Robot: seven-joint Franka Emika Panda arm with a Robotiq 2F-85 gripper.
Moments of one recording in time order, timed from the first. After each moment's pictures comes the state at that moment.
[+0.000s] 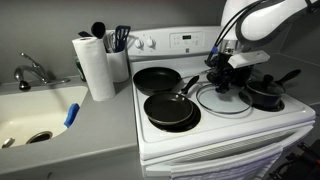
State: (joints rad) arm 0.12 -0.02 0.11 -2.28 -0.07 2.26 0.46
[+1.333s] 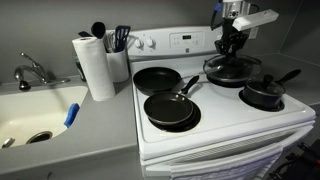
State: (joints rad) arm 0.08 -0.05 0.08 -2.02 -0.21 1.96 0.47
